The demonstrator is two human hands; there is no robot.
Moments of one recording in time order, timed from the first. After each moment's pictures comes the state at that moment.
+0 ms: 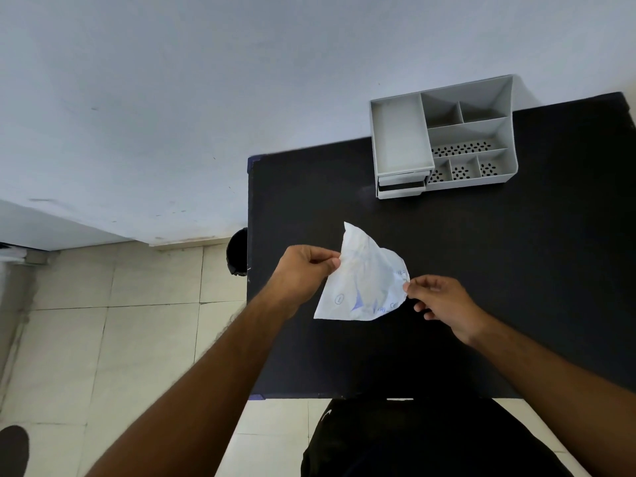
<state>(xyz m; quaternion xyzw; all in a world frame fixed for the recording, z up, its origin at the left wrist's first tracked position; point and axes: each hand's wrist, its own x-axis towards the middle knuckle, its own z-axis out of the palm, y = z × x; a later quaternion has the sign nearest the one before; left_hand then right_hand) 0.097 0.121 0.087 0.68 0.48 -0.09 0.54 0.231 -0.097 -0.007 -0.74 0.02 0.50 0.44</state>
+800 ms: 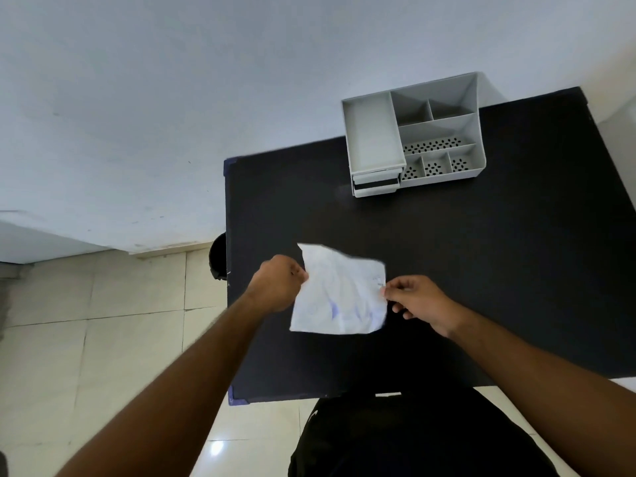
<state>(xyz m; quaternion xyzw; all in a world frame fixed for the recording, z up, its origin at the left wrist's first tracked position) 0.103 0.111 0.100 0.81 0.40 -0.20 0.39 0.232 -0.104 -0.011 -0.73 -0.03 0.54 0.41</state>
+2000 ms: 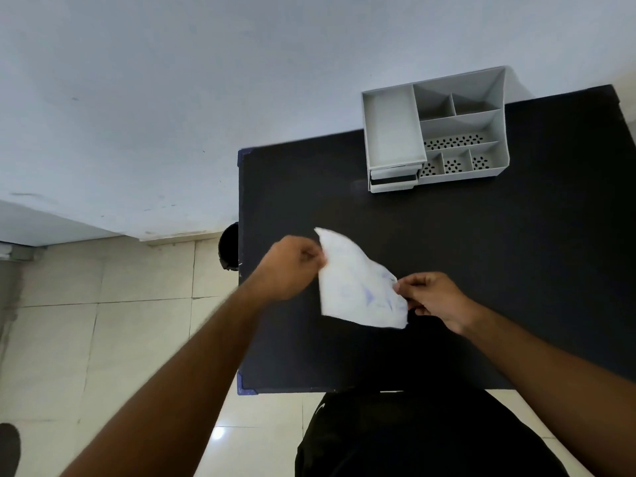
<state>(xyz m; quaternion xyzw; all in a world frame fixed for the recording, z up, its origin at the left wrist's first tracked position) 0.096 0.132 0.097 0.81 0.37 -0.17 0.42 0.236 -0.100 -0.019 -0.72 0.01 0.55 0.43</state>
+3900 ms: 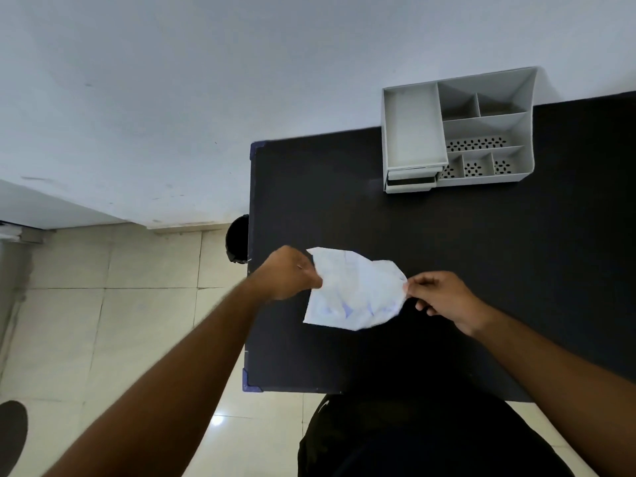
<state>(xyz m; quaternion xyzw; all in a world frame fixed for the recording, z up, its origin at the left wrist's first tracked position) 0.081 0.161 0.076 0.77 0.40 -0.23 0.44 0.243 -0.085 -0.014 -0.75 -0.04 0.53 0.39</state>
